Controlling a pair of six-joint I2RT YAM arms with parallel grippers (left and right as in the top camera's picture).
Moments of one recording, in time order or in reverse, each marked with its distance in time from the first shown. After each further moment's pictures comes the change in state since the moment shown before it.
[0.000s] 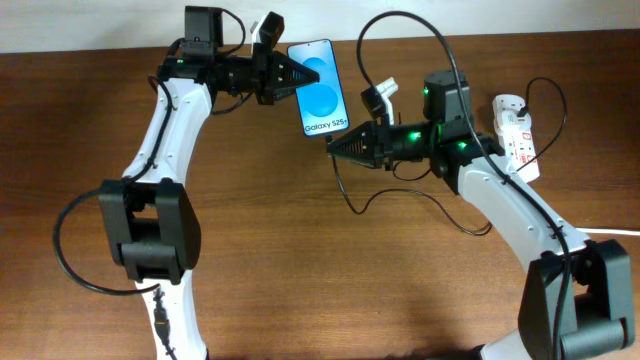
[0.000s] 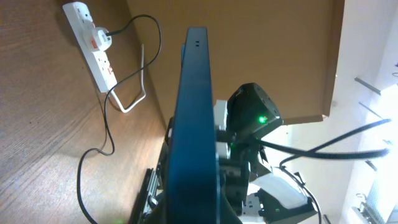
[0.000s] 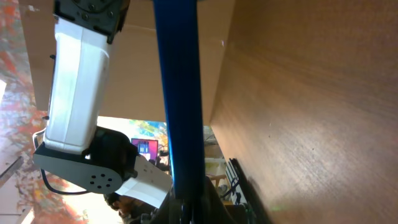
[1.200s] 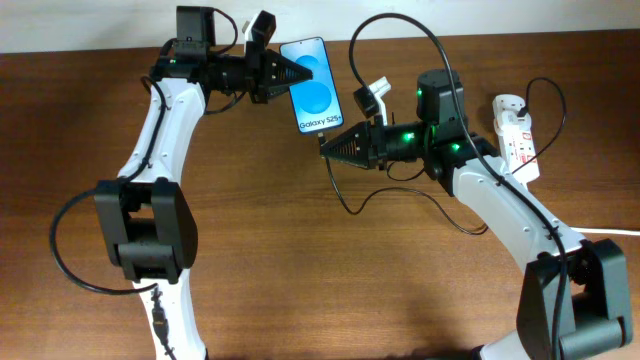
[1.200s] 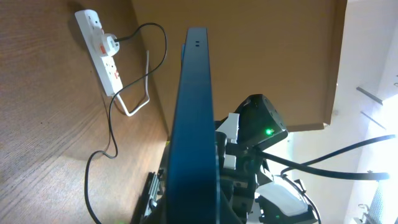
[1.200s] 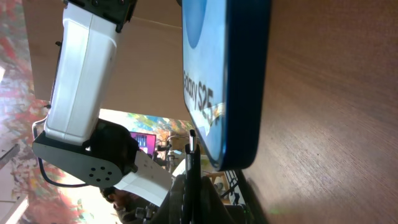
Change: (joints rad) left arm 0.023 0.000 0.000 0.000 -0.014 -0.014; right arm 0.035 0.002 0.000 0.048 0.001 0.002
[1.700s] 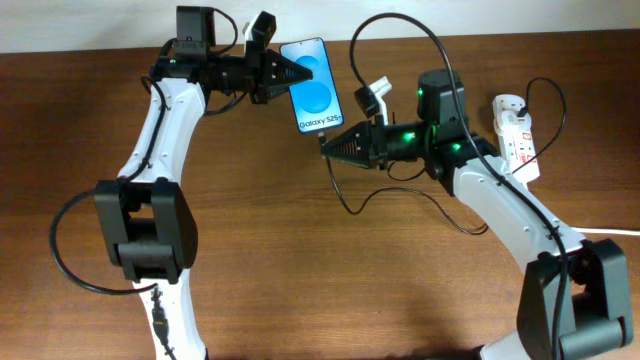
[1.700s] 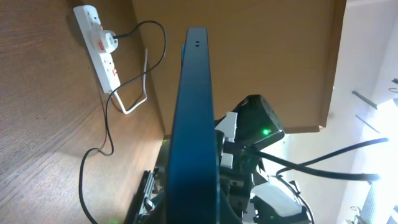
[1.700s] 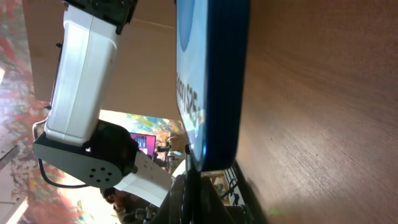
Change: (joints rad) left arm 0.000 0.000 0.000 0.000 0.004 -0.031; right arm -0.009 0.000 0.000 0.000 0.001 0.000
